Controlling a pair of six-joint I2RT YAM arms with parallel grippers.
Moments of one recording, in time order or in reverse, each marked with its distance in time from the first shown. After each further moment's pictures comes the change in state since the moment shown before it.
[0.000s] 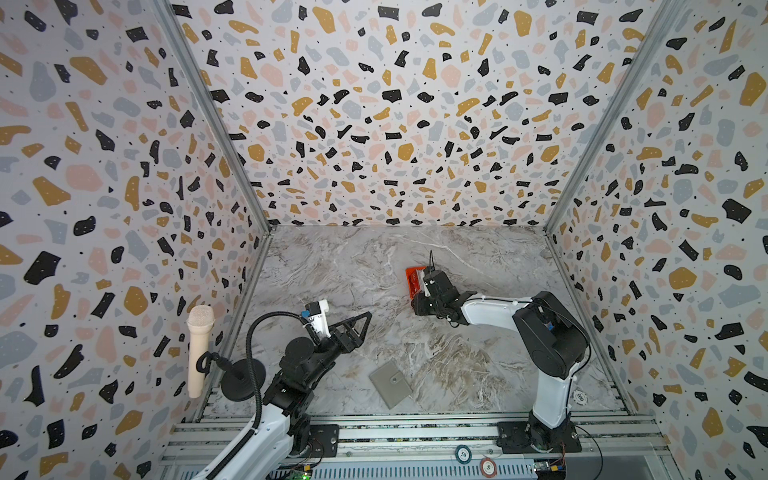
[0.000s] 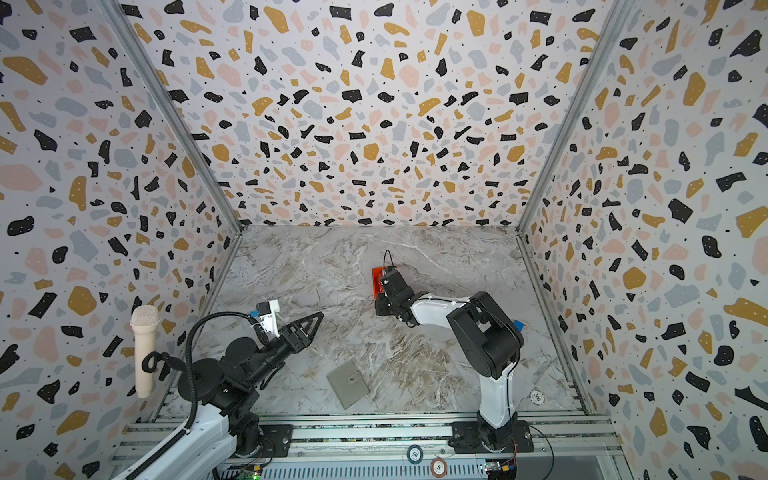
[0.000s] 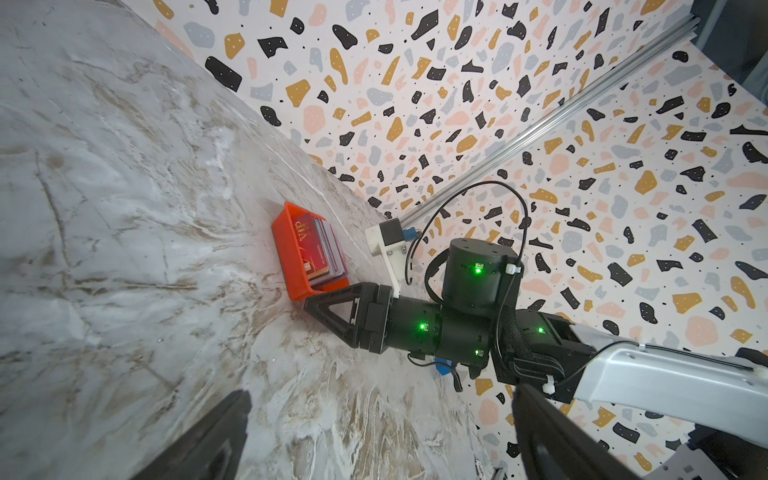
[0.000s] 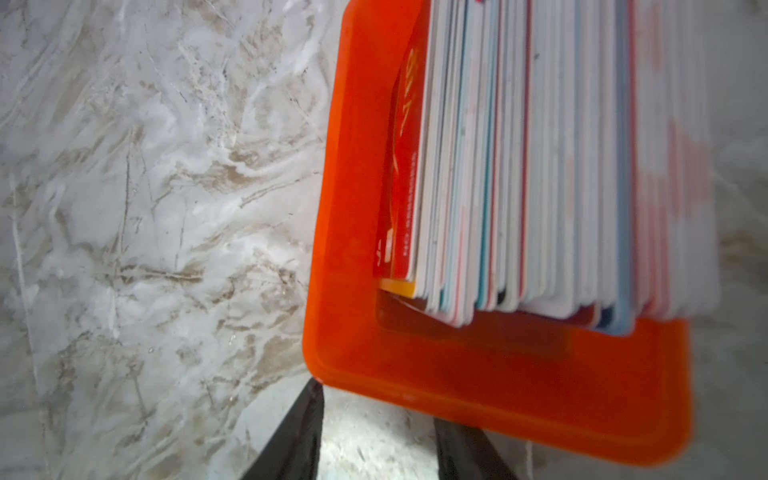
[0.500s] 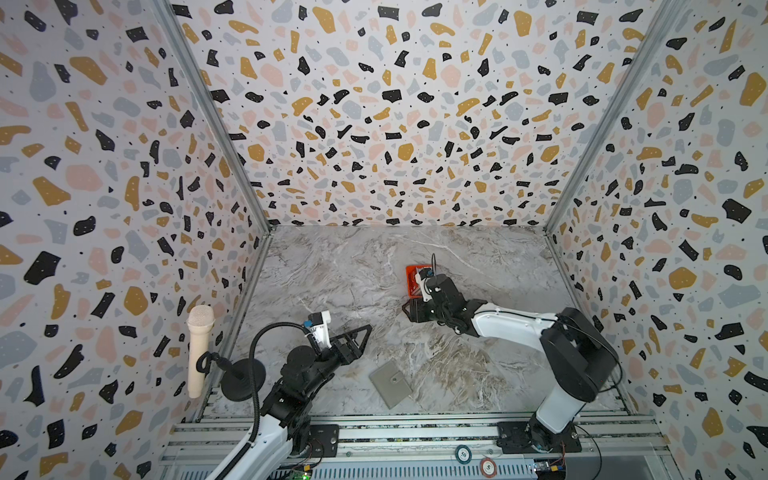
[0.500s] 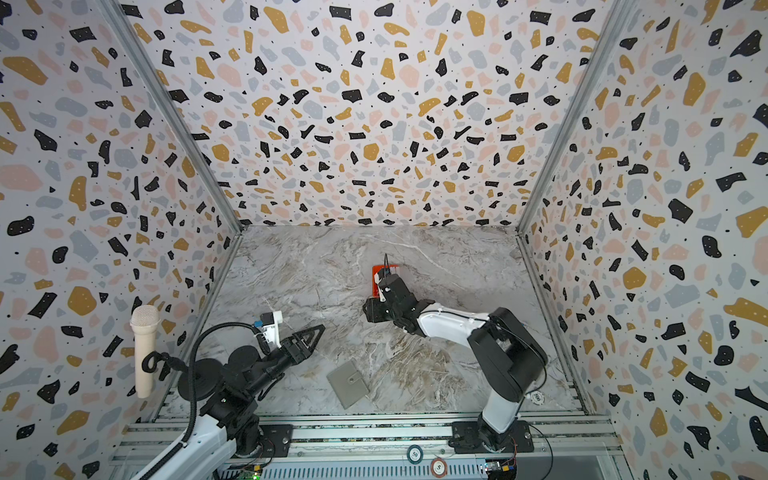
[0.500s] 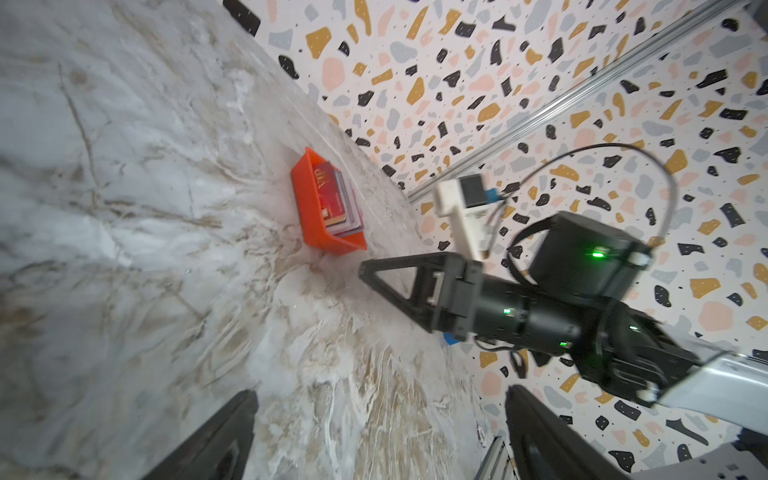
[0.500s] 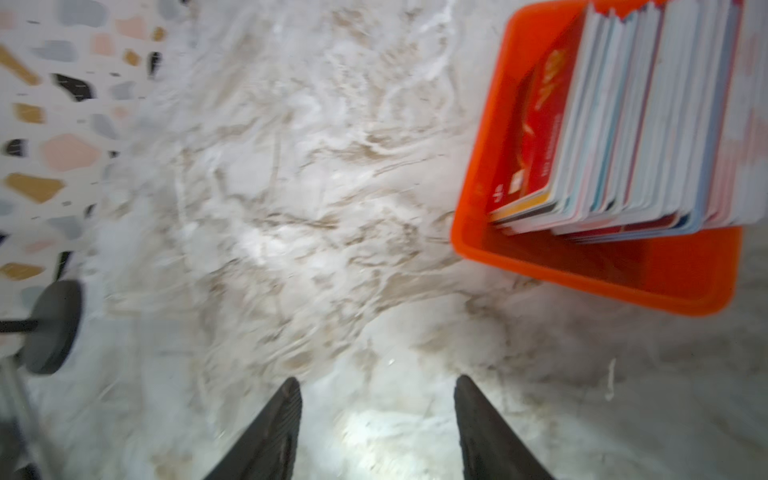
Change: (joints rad) left arm -0.045 -0.130 -0.080 -0.172 0.007 -0.032; right arm 0.077 -0.280 -0.164 0.035 -0.137 -0.045
